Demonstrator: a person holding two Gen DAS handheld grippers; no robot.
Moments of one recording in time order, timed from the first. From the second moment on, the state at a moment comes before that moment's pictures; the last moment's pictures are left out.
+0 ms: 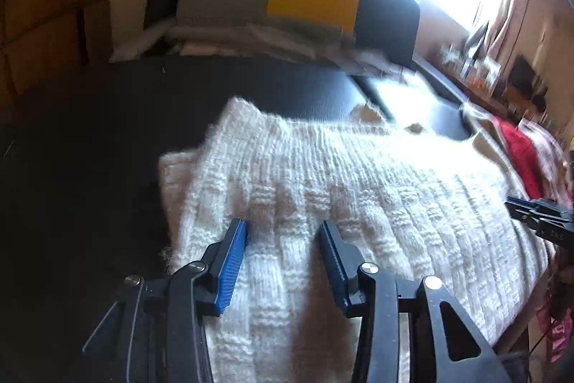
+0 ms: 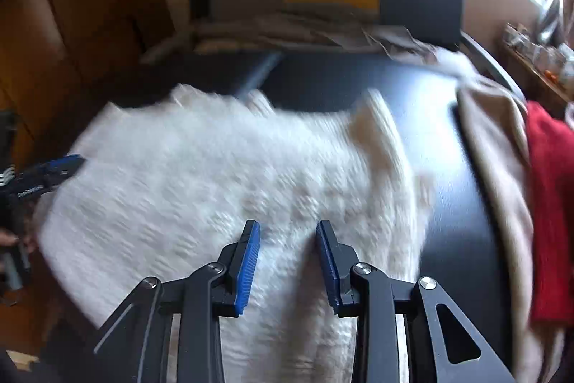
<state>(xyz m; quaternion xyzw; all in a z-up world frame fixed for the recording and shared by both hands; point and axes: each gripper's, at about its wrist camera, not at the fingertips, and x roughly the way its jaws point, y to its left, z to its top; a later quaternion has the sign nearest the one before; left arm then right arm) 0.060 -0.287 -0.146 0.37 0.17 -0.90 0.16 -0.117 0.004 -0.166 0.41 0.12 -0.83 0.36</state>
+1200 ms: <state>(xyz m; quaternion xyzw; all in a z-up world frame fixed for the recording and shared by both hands) -0.100 -0.068 -0.141 0.45 0.04 -0.89 -0.09 -0.064 0.093 -0.196 0.57 -0.01 -0.53 0.62</state>
